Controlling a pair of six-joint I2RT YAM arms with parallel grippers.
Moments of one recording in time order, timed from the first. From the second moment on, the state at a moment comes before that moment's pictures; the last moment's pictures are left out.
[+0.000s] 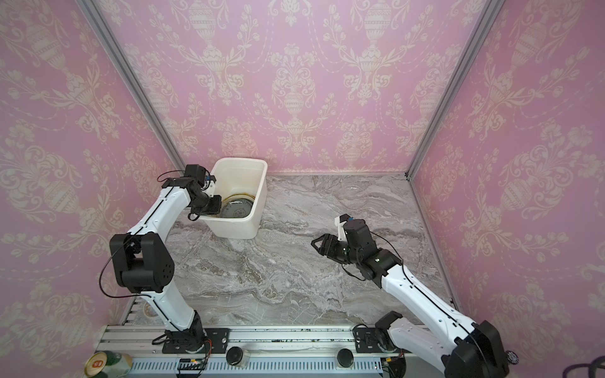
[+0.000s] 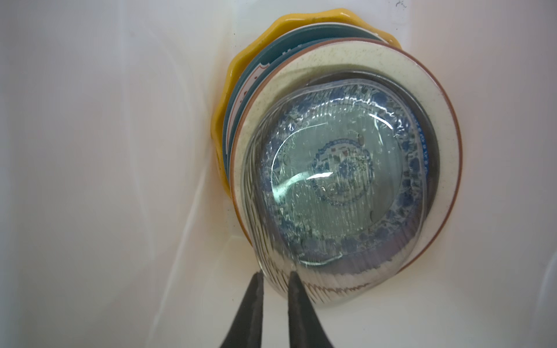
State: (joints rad) left arm 0.04 1.80 1.58 -0.99 0.08 -0.01; right arm 0.51 1.02 0.72 -0.33 -0.33 0.89
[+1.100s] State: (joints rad) left arm -0.24 1.20 1.46 -0.51 0.02 0.03; right arm 0.32 0.98 1.03 -0.82 0.22 0.70
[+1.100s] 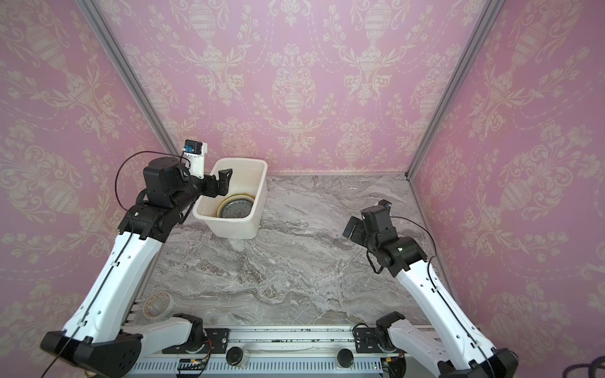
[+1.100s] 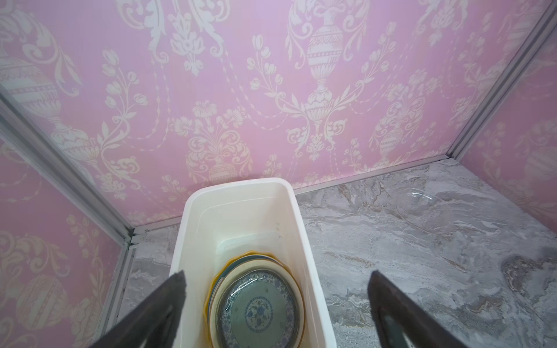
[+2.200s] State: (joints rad) left arm -0.94 1.46 1.31 -0.29 0.08 0.55; right arm -0.01 1.82 1.37 -0.54 -0.03 0.74
